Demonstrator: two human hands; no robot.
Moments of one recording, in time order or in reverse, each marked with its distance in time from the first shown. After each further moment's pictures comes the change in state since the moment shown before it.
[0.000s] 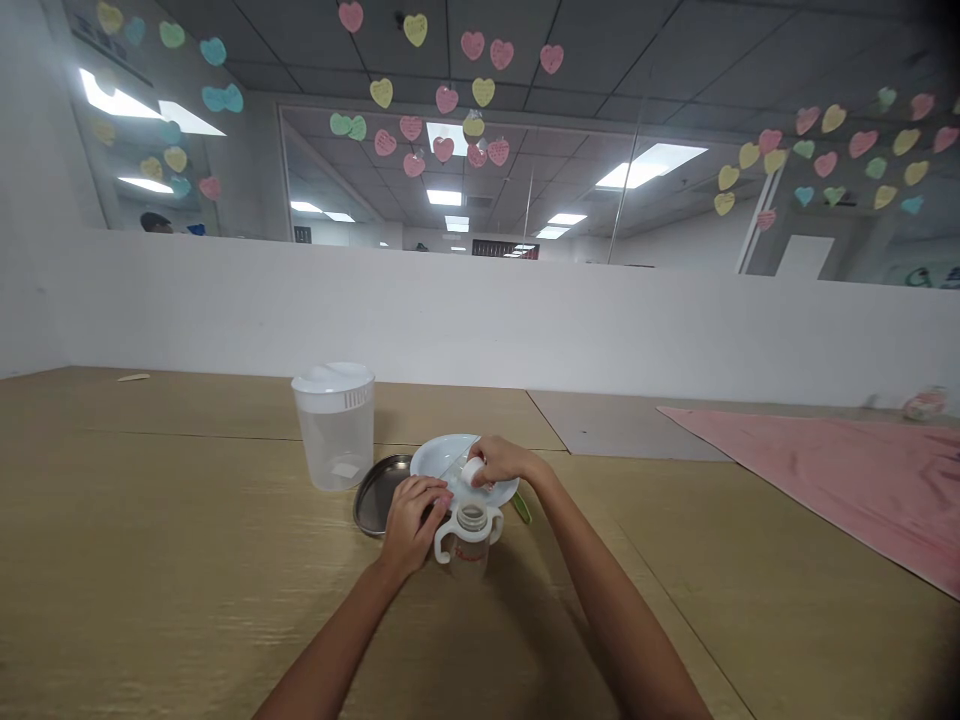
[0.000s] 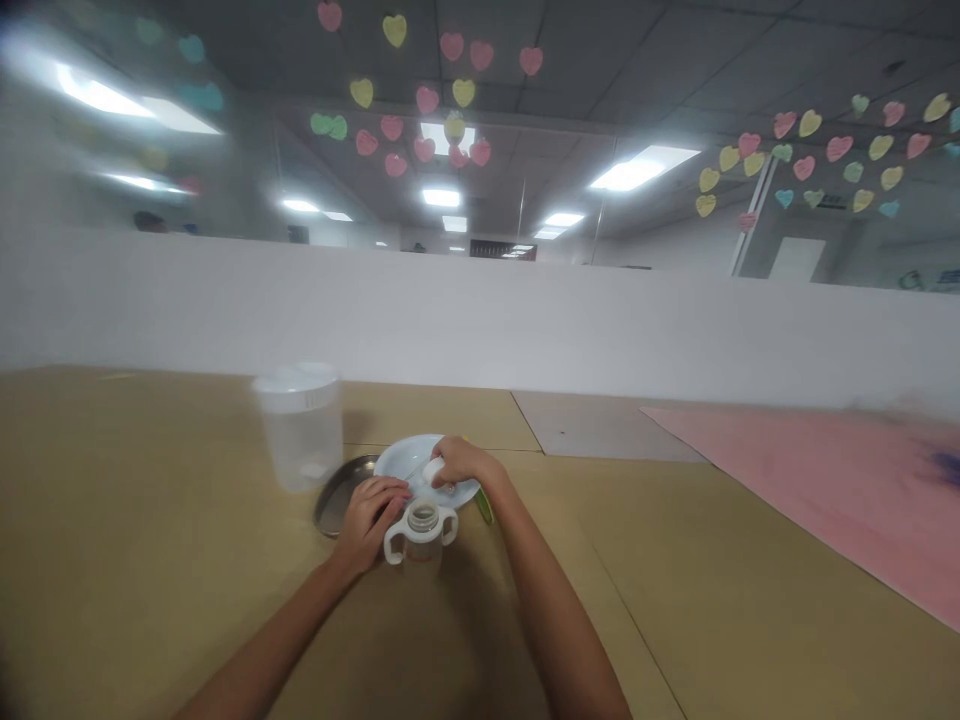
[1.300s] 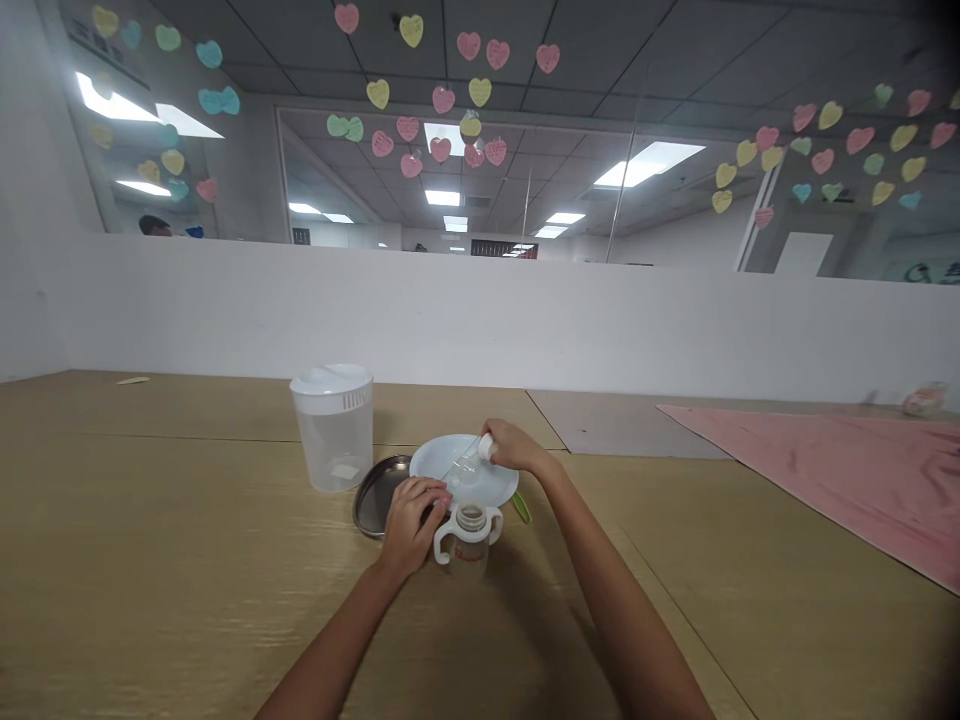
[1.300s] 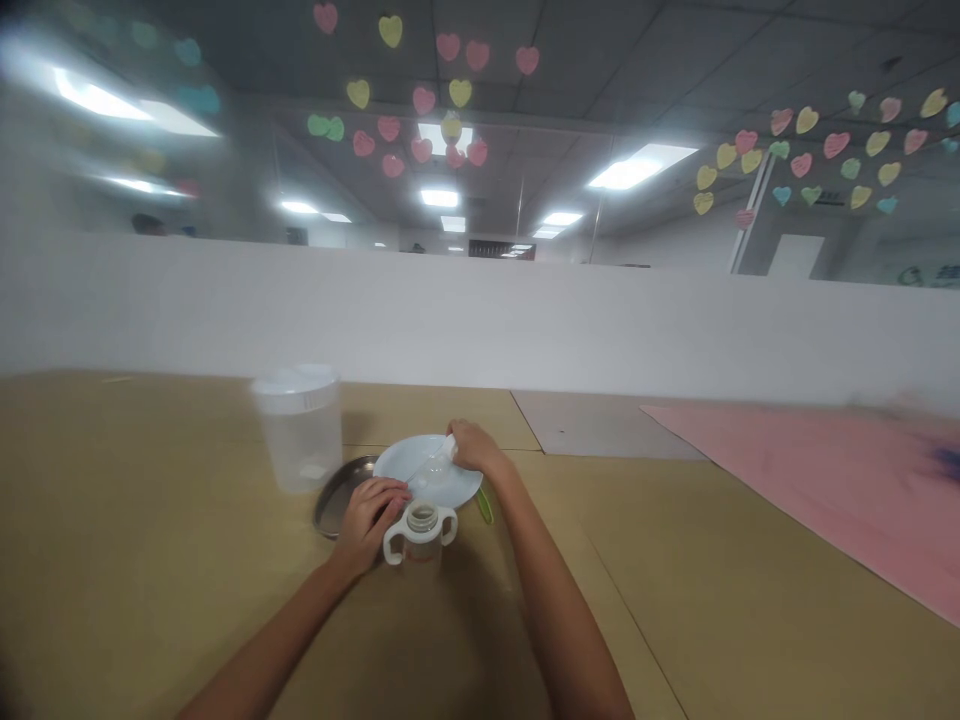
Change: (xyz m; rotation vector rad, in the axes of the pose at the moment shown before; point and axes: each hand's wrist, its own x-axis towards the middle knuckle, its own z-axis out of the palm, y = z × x) left_hand -0.001 -0.004 0.001 0.019 -0.016 -0.007; right_hand 0.000 0.017 -0.005 -0.209 0.317 0.030
